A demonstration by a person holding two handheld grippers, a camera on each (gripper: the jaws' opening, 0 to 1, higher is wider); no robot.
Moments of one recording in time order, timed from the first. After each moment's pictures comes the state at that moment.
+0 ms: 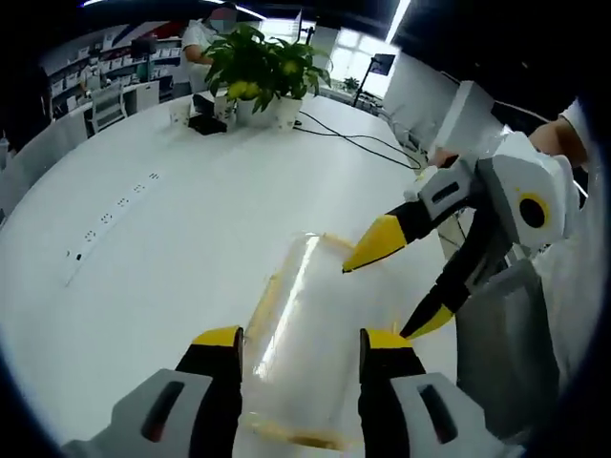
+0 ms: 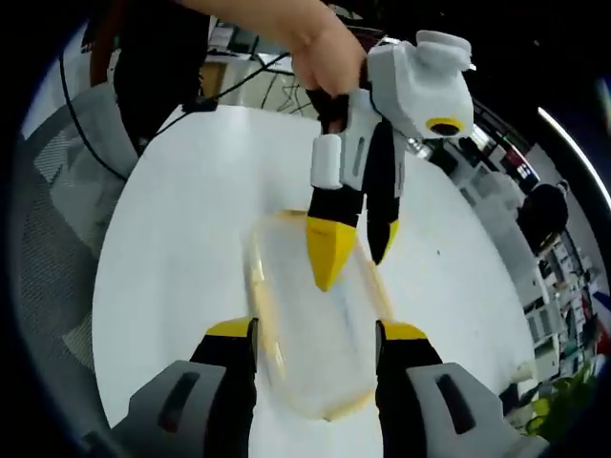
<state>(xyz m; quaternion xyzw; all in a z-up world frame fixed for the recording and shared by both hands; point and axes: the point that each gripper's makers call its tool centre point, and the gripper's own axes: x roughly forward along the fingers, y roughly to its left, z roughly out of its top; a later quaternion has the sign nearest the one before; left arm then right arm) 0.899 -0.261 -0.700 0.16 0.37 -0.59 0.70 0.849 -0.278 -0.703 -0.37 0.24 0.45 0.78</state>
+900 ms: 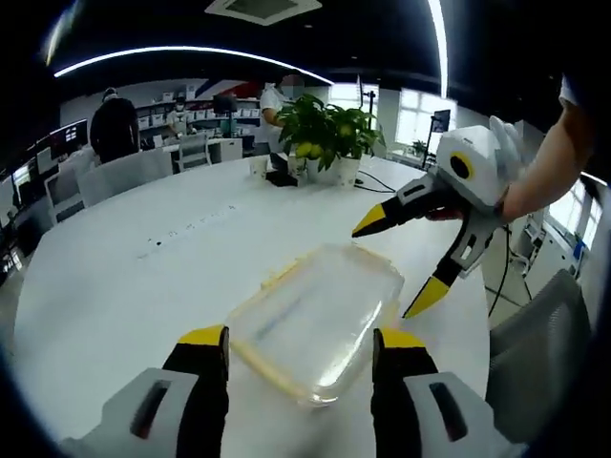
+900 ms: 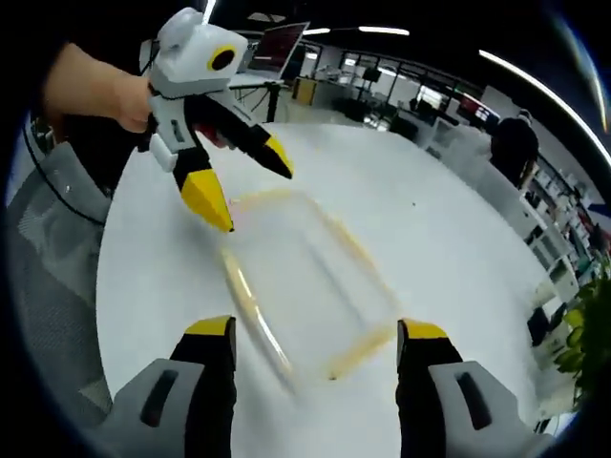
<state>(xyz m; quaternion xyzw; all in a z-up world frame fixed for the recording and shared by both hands) 0.874 -0.211 -0.699 0.10 0.24 -0.44 0.86 0.853 -0.316 -0.720 -0.26 0.29 0.39 0.84</state>
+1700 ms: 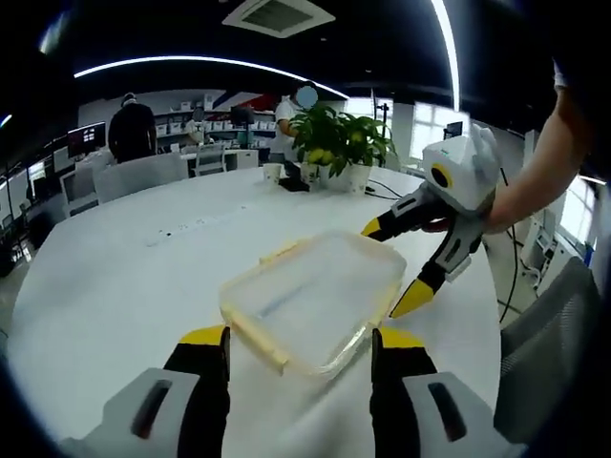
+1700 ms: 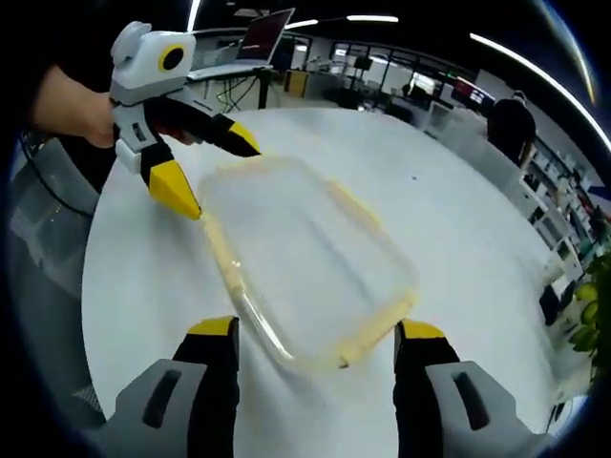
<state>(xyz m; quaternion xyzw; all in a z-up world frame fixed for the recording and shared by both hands) 0.859 -0.209 -0.718 0.08 0.22 -0.42 0.87 0.856 -0.323 -0.754 -0.25 0.31 0.37 0.84</state>
